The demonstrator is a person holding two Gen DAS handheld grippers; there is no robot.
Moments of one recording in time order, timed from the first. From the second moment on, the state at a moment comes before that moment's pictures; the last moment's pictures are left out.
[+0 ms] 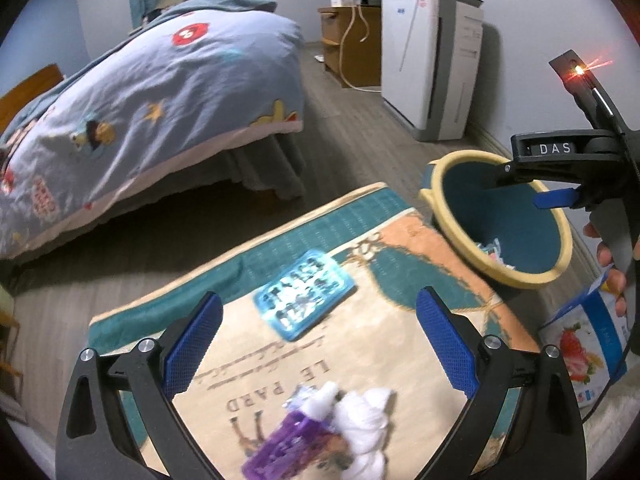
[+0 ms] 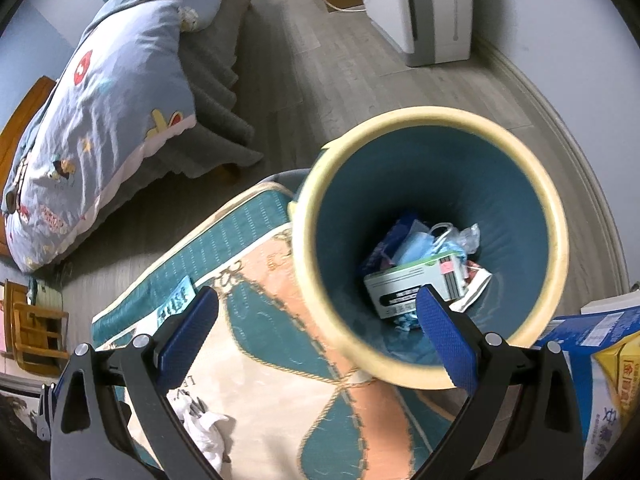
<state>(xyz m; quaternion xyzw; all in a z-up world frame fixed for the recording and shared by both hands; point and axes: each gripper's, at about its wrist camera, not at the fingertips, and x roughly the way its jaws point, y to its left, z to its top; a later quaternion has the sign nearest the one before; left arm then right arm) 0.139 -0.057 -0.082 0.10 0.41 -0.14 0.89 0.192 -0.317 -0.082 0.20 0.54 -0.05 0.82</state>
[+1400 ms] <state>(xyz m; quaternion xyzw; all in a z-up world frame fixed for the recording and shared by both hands) 0.102 -0.002 -0.182 0.17 0.56 -0.21 0.78 0.202 -0.183 -0.124 0.12 0.59 0.03 0.80</state>
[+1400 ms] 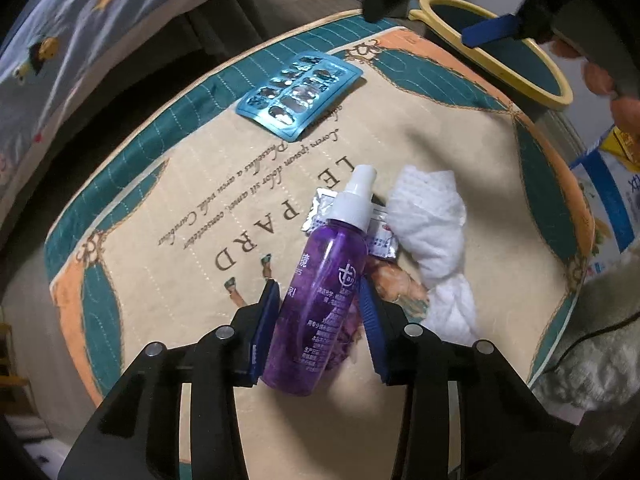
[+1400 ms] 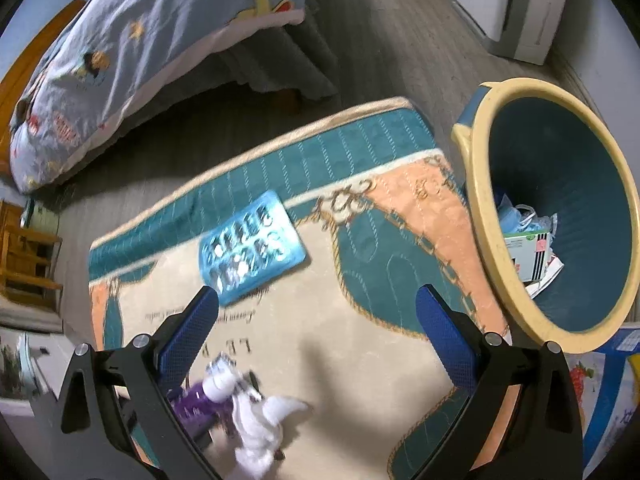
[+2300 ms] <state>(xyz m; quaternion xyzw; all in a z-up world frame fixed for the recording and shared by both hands) 0.104 0.043 -0.187 0.14 0.60 -0.13 0.78 0.139 -0.127 -0.171 0.07 0.66 0.13 0.74</state>
